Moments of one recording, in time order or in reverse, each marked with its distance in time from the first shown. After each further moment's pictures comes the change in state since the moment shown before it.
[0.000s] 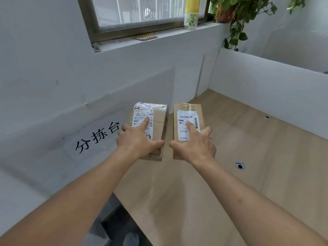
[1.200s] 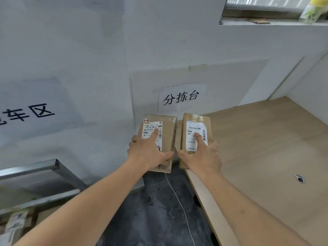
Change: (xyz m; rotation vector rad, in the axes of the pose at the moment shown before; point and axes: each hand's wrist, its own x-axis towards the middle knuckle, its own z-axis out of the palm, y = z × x) left_hand -0.225 -0.248 0.043 -0.184 -0.110 -0.383; right_hand -0.235 -0.077 0.125 -0.125 -0.247 -0.336
